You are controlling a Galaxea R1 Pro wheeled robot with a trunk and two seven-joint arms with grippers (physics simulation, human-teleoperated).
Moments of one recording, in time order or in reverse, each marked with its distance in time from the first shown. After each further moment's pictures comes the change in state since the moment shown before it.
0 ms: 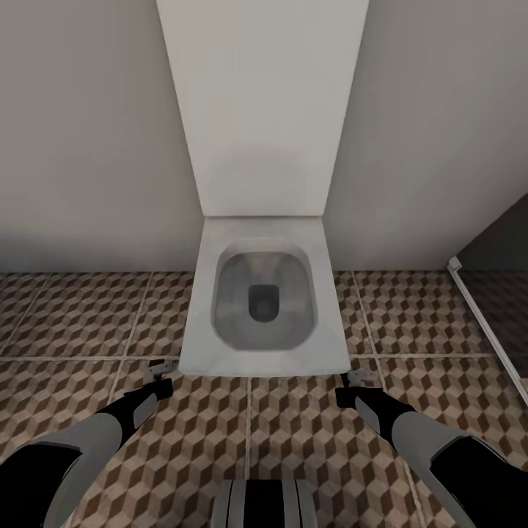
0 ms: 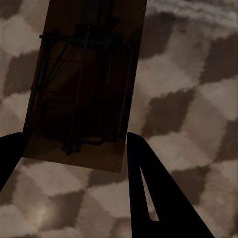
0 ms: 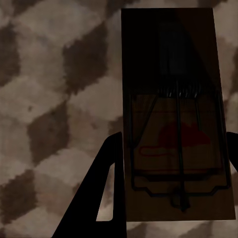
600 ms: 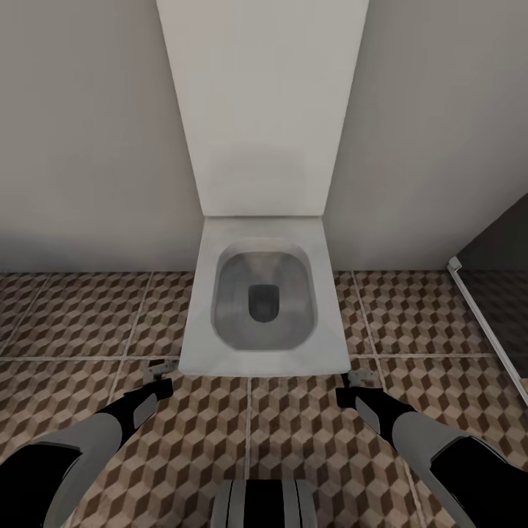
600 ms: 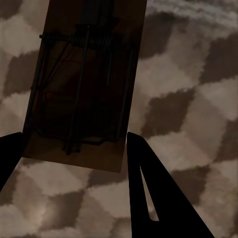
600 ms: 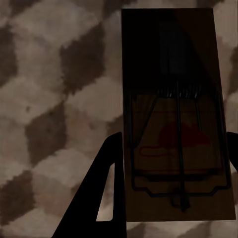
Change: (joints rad) left arm 0.000 0.000 0.000 0.000 0.000 0.000 0.000; right arm 0.001 -0.001 -0.001 0.000 0.000 -0.004 -0.004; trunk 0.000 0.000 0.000
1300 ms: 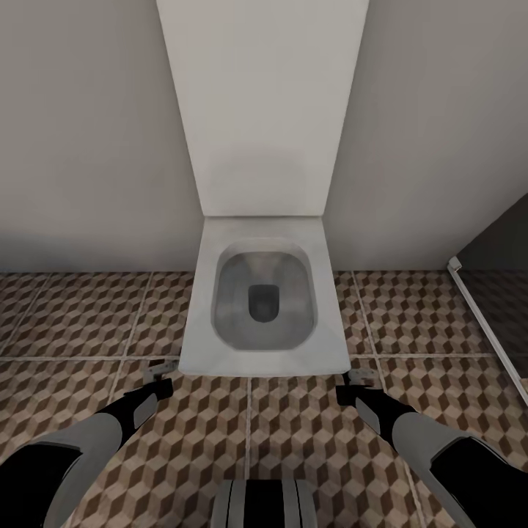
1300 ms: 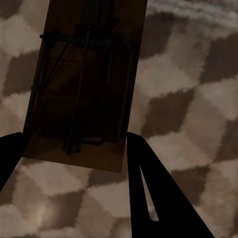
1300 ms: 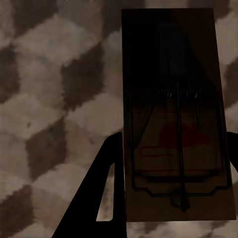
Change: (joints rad) left arm 0.000 0.000 0.000 0.000 0.000 0.000 0.000; right arm 0.002 0.001 0.000 0.001 -0.001 -0.052 -0.005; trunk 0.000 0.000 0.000
